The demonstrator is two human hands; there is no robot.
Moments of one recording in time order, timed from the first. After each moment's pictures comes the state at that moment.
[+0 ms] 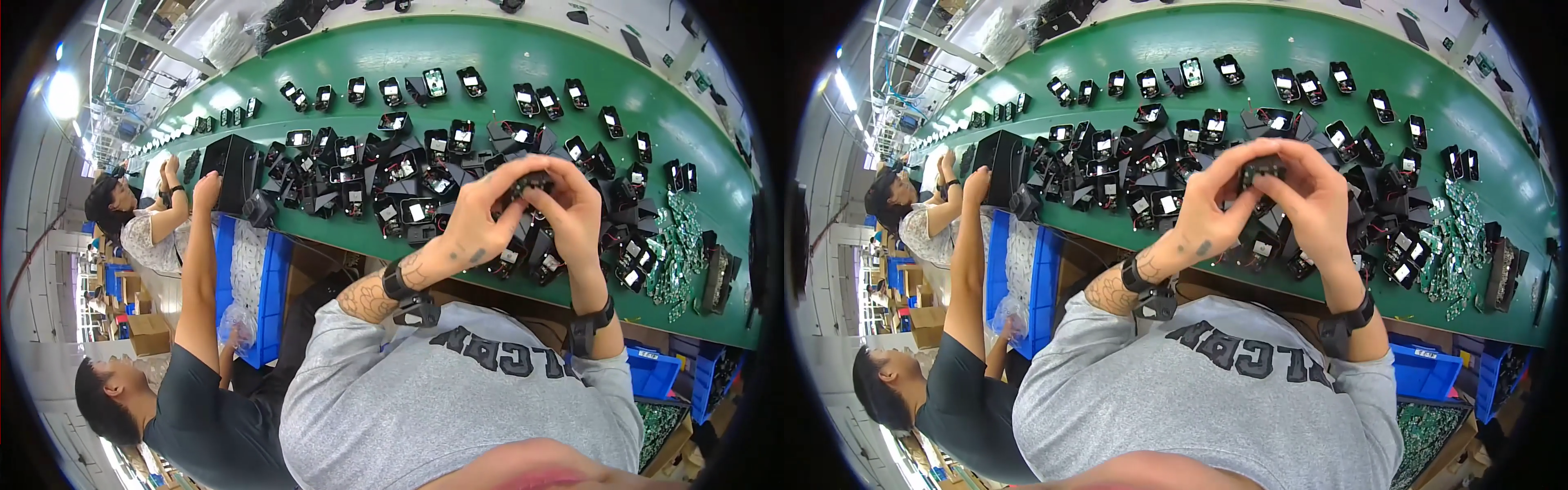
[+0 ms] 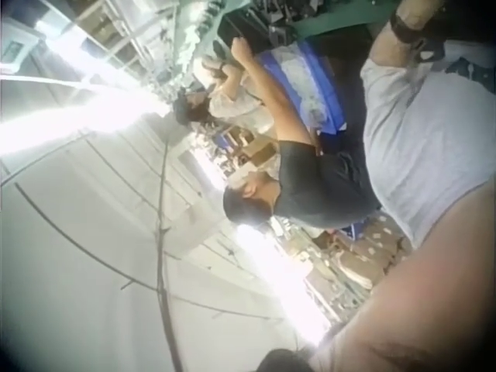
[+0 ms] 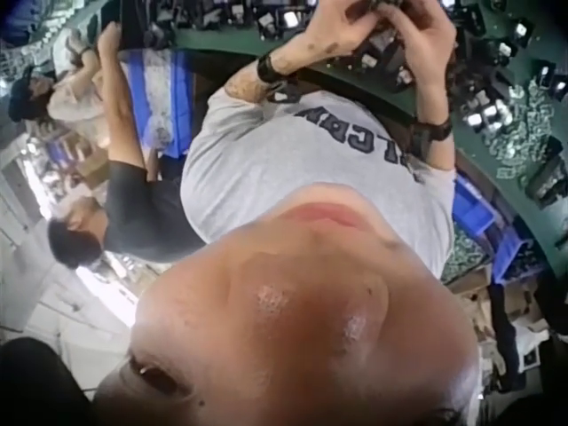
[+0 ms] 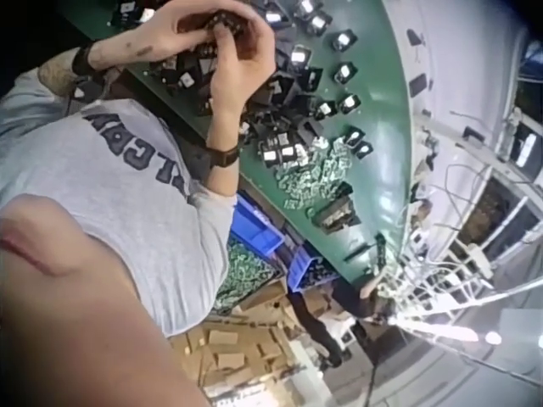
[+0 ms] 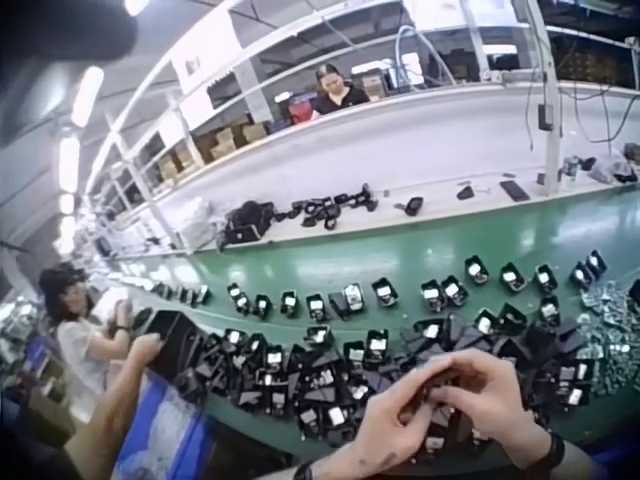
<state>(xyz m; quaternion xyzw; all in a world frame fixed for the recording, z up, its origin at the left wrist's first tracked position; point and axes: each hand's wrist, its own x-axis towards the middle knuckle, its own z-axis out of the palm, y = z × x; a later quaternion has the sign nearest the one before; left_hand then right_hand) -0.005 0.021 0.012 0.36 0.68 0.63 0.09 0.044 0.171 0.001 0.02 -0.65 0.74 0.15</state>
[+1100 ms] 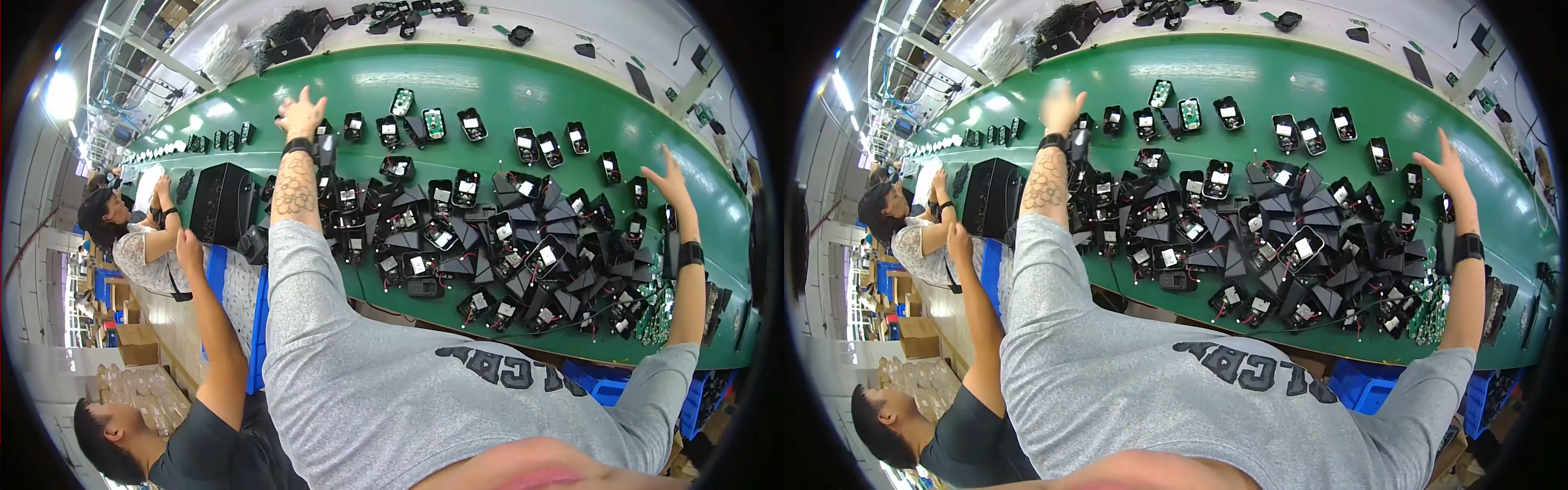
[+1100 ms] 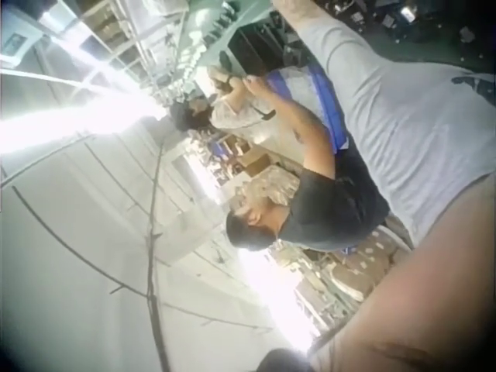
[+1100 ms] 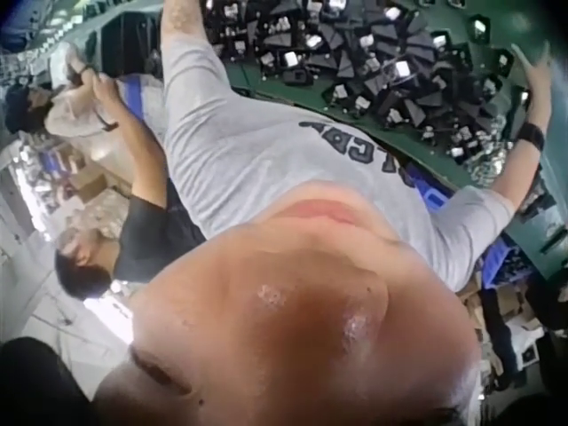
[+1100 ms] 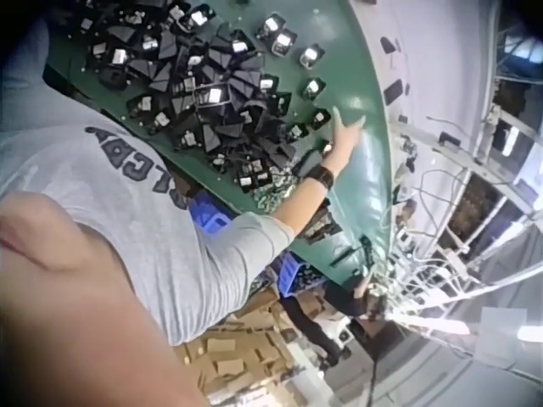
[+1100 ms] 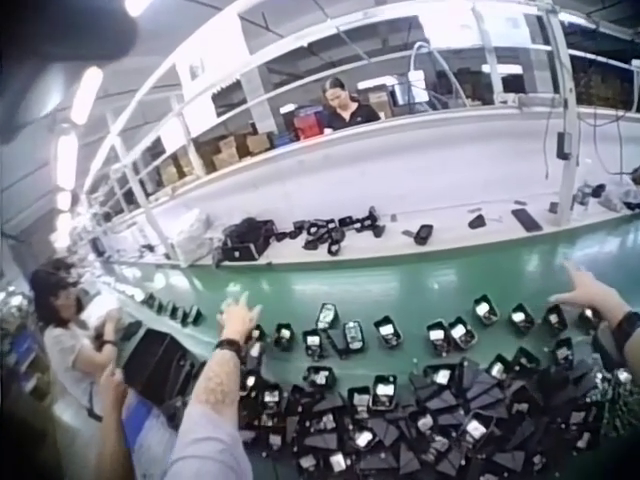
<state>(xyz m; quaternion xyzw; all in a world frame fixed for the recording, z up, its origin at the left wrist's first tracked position) -0.397 -0.182 -0.052 -0.06 0.99 0.01 -0.11 -0.048 0.527 -0.058 -0.18 -0.97 0.15 0.08</state>
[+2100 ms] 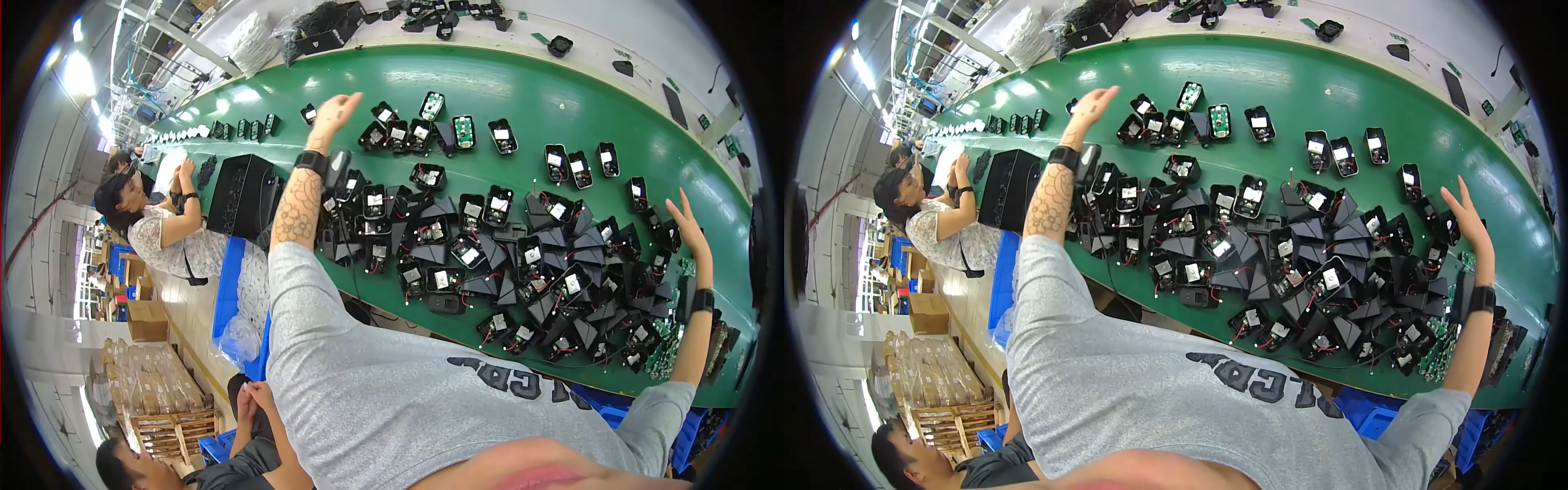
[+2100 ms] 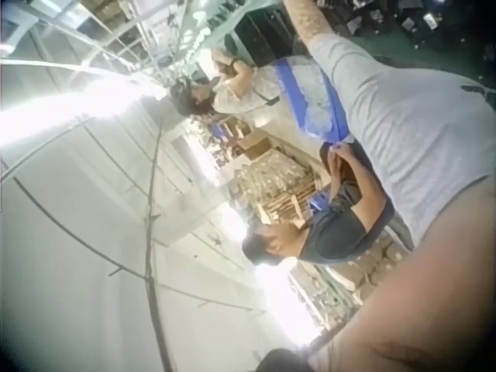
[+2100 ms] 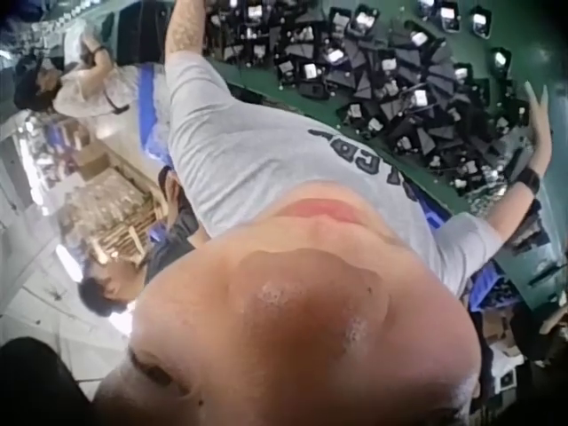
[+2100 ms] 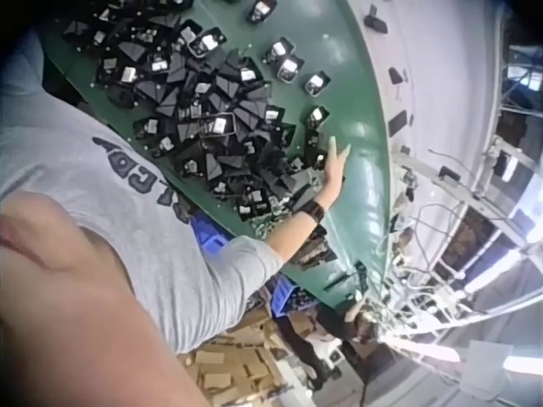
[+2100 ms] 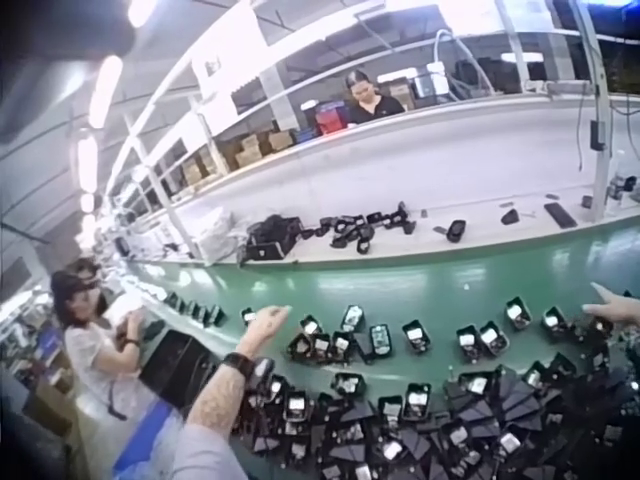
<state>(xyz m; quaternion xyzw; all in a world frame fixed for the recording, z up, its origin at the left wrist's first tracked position) -0.411 -0.193 -0.046 0.08 0.97 0.23 0.01 -0.029 0.520 -0.063 -0.24 -0.91 0.34 -0.05</state>
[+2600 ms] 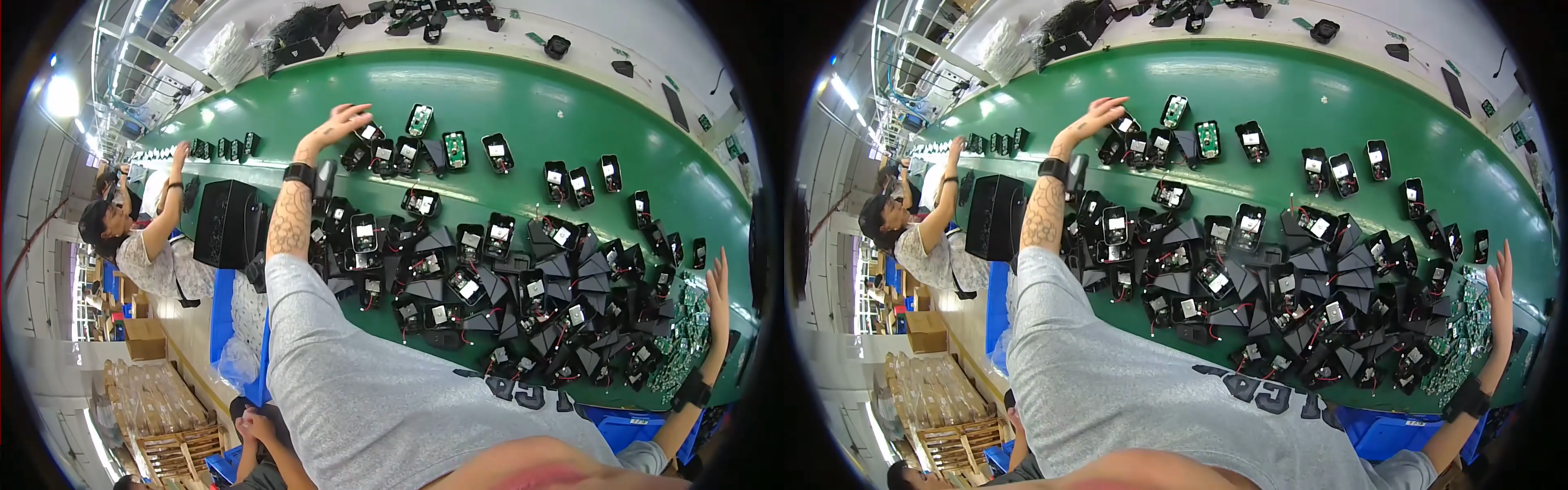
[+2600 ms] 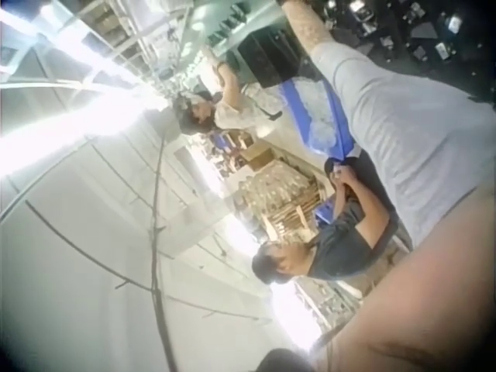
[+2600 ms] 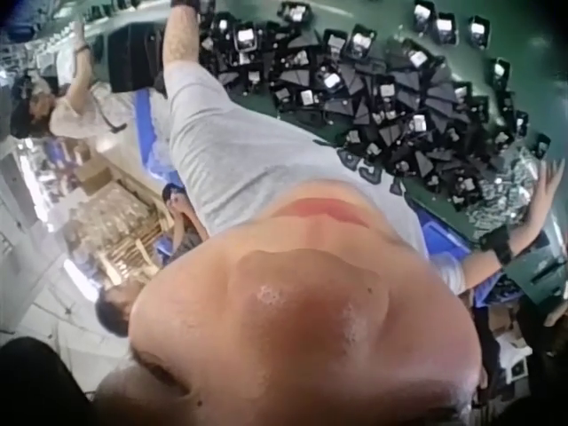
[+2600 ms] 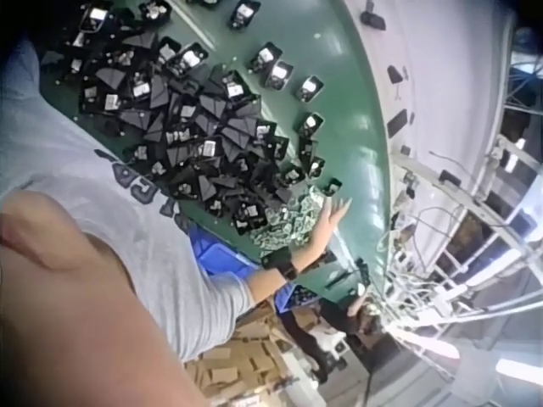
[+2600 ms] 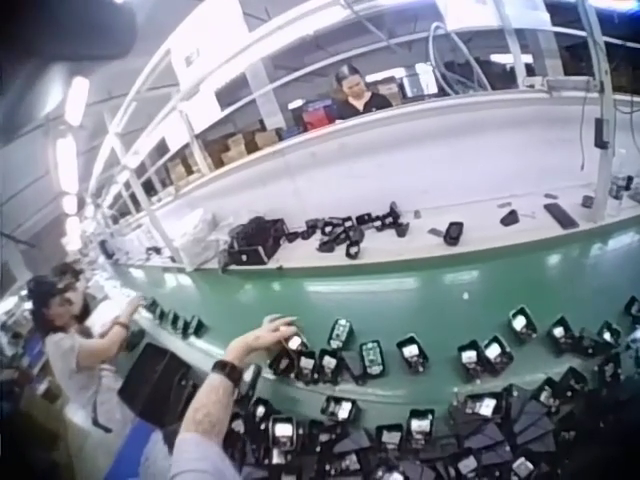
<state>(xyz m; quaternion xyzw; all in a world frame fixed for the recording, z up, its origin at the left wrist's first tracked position) -0.440 -0.171 -0.068 0.26 0.92 0.26 0.17 0.088 0.501 -0.020 -0.27 -0.88 0.39 0.05</state>
